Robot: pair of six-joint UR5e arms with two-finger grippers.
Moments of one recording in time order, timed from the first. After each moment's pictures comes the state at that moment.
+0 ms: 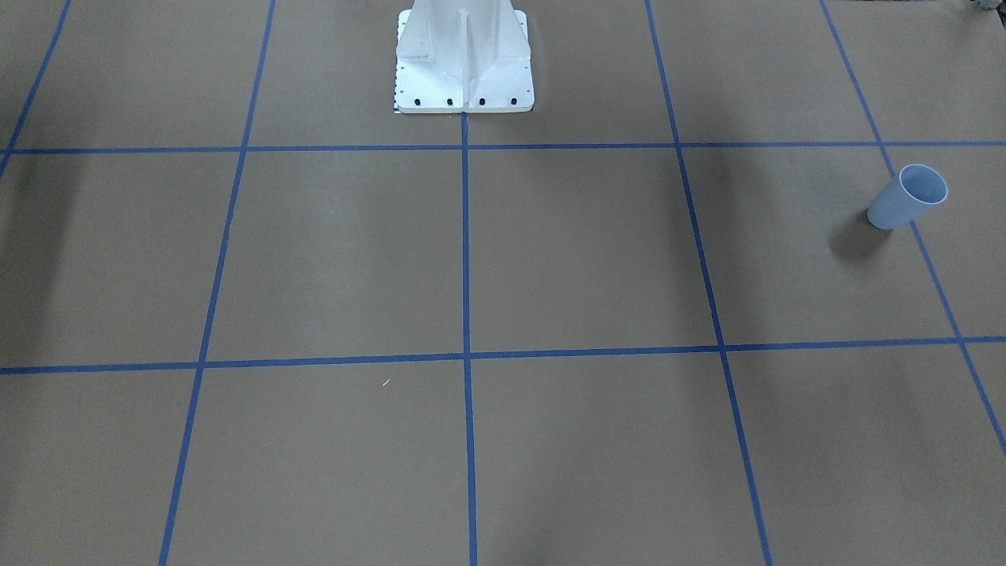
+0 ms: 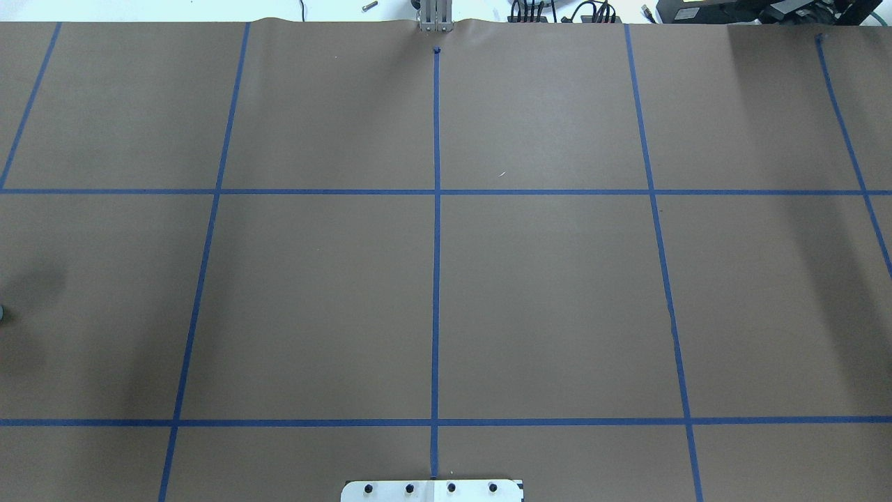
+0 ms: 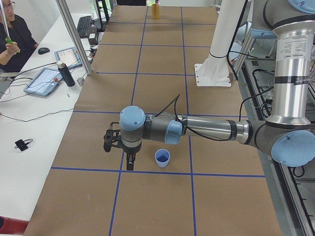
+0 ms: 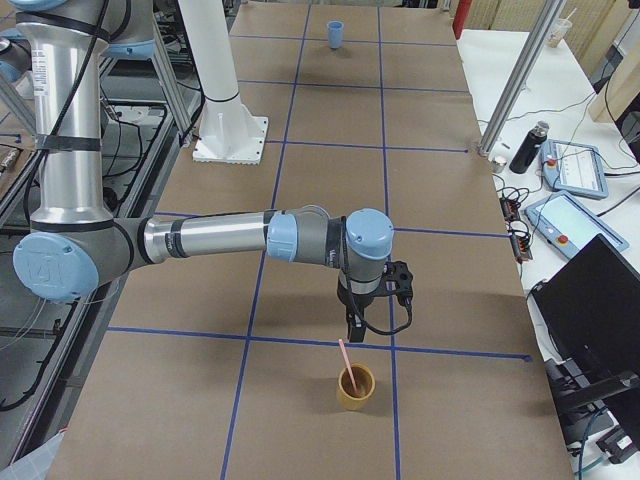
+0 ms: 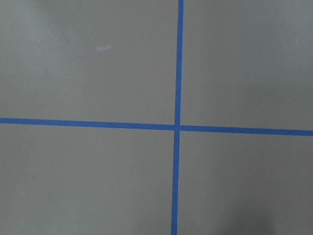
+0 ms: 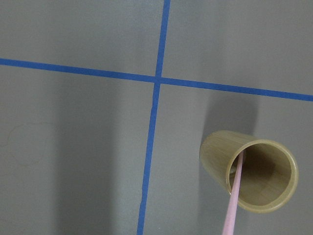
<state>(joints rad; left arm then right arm) -1.61 -1.54 -1.69 -1.66 -2.36 -0.14 1.60 -1.61 1.75 -1.77 2.29 -0.16</state>
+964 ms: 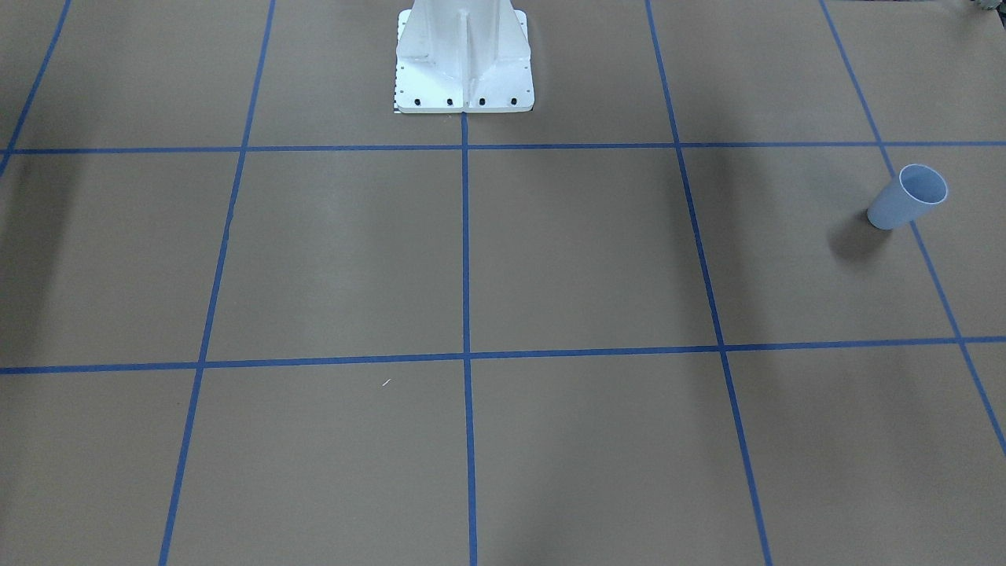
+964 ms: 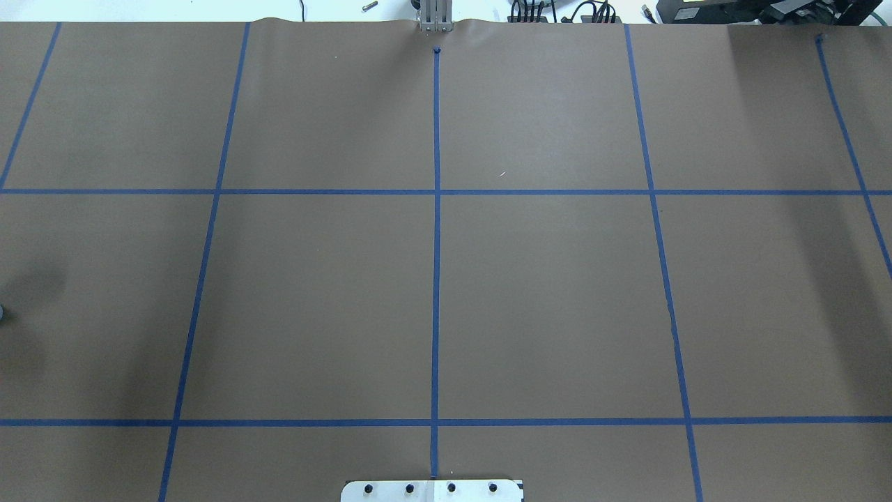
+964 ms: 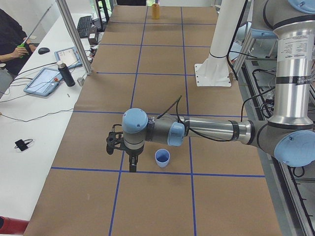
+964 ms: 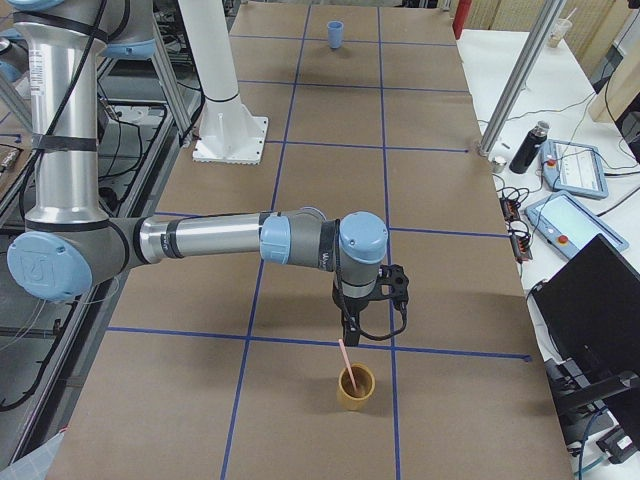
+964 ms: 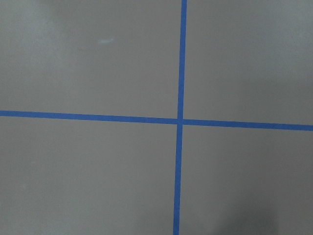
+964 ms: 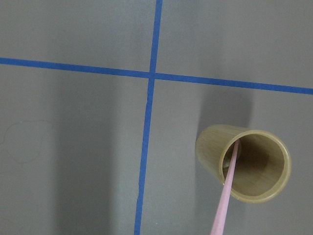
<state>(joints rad) -1.61 -1.52 -1.70 -1.66 -2.35 -0.14 1.62 -1.62 1.76 -1.77 2.30 -0.16</state>
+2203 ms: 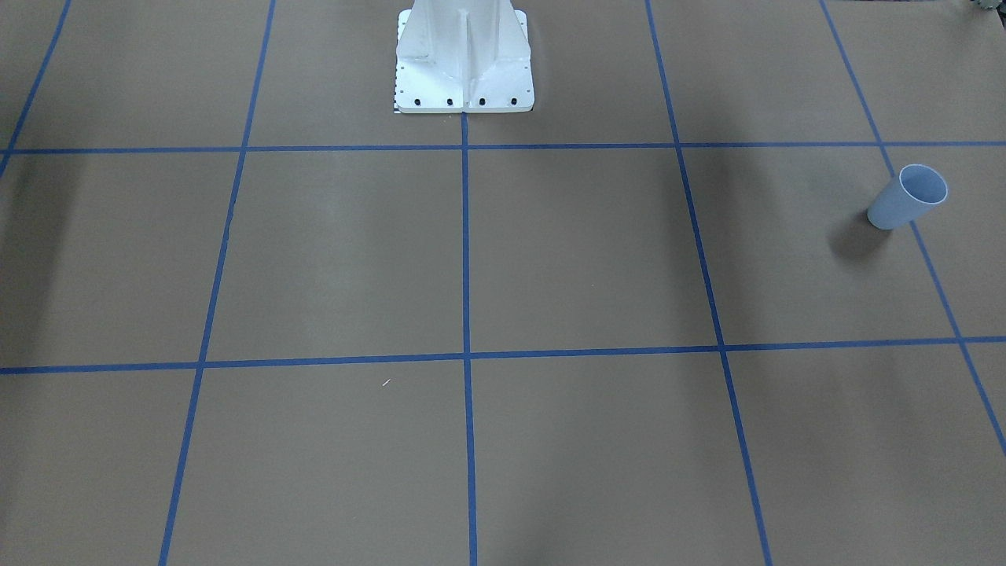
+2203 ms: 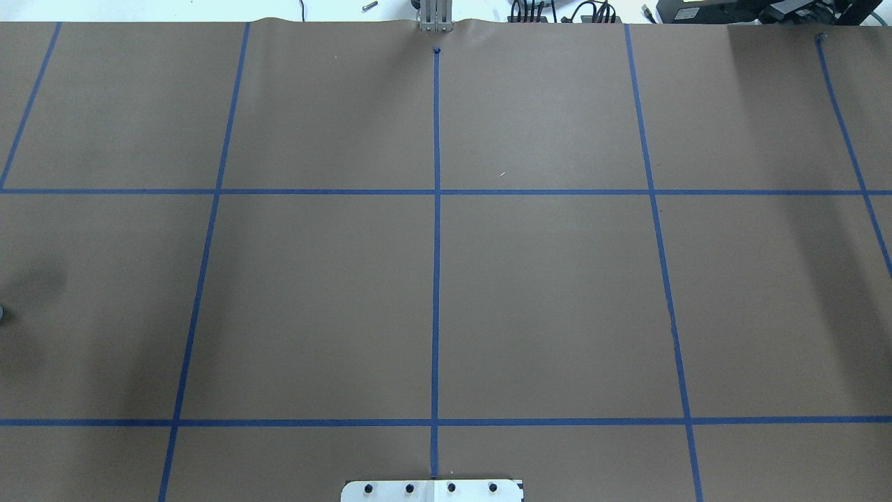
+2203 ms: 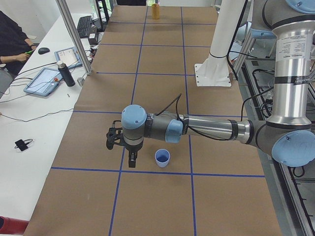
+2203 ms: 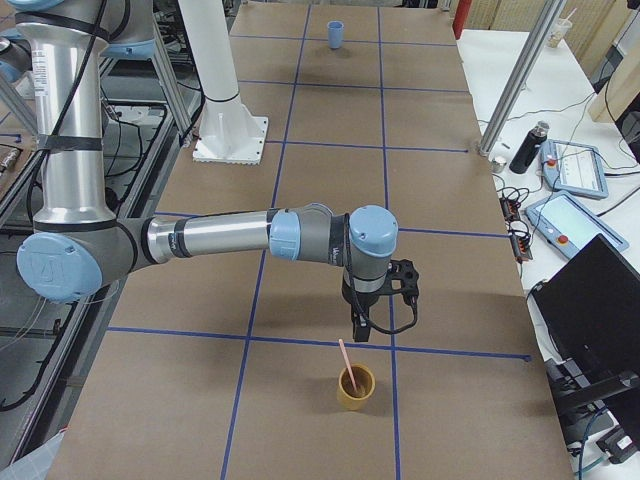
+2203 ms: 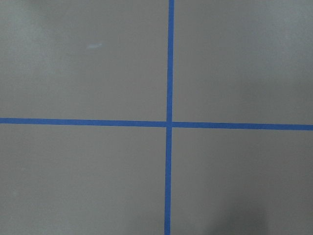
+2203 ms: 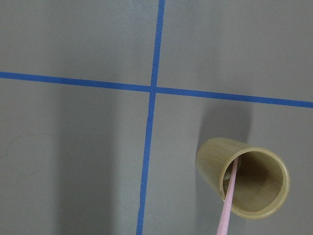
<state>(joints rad) -1.56 -1.51 -1.71 -1.67 -2.37 -0.18 1.62 -1.59 1.73 -1.76 2.30 -0.15</state>
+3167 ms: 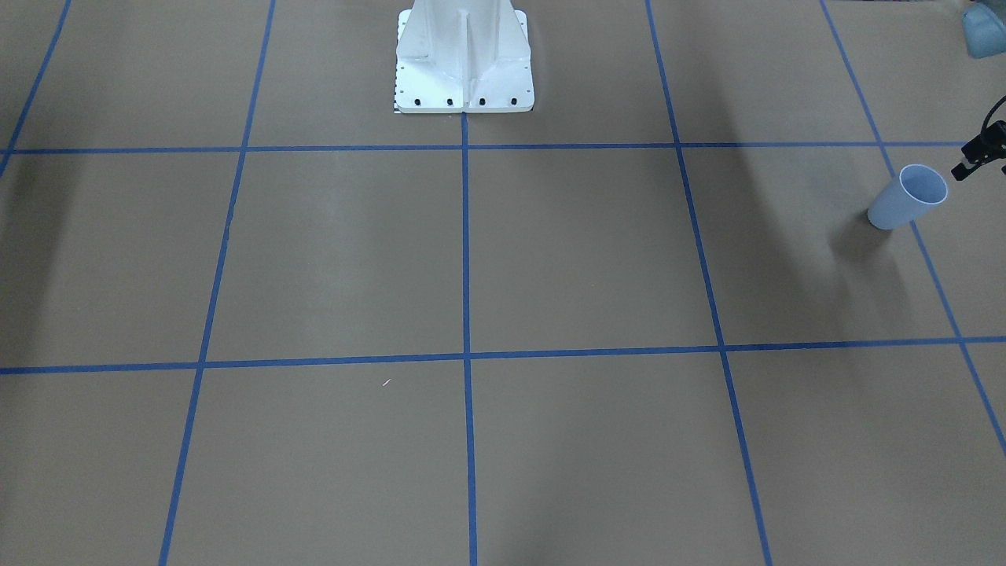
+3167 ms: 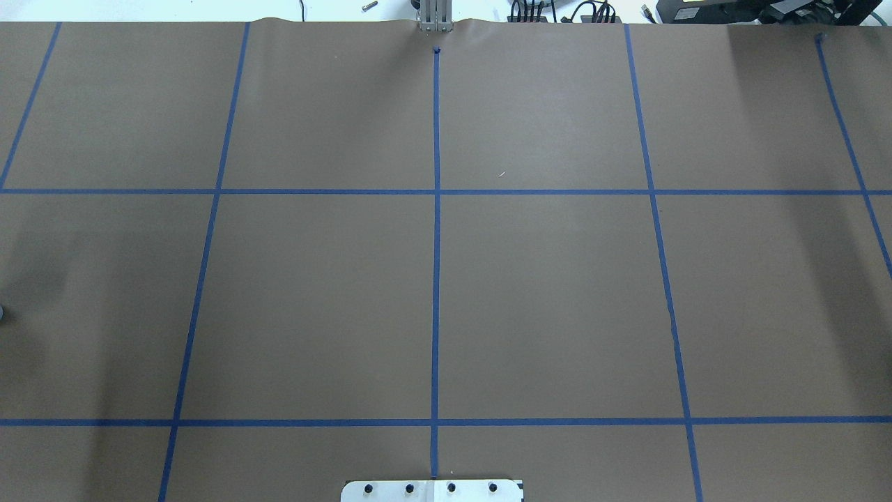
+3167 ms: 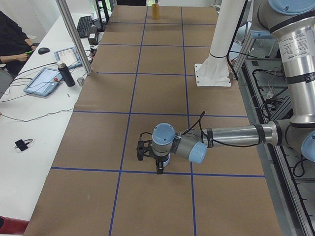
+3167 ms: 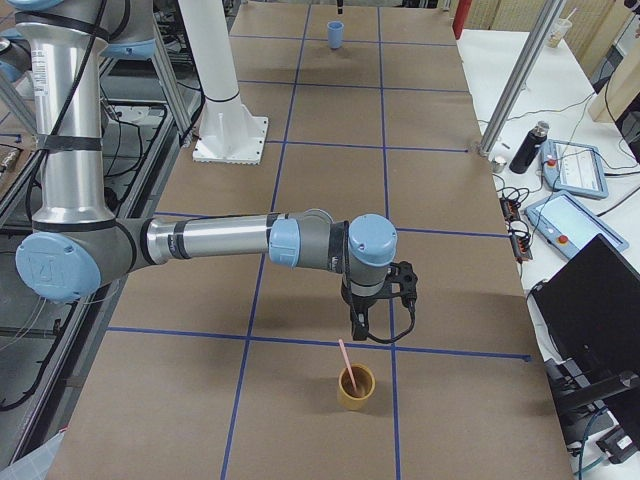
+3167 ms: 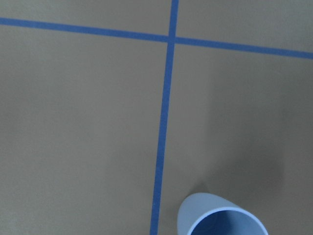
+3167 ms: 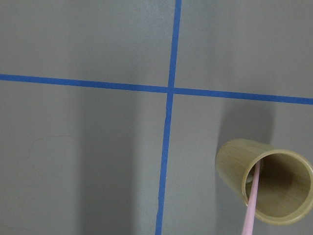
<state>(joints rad) -1.38 -1.27 -1.71 -2.05 -2.38 -0.43 1.62 -1.59 1.72 -1.74 2.37 -0.14</state>
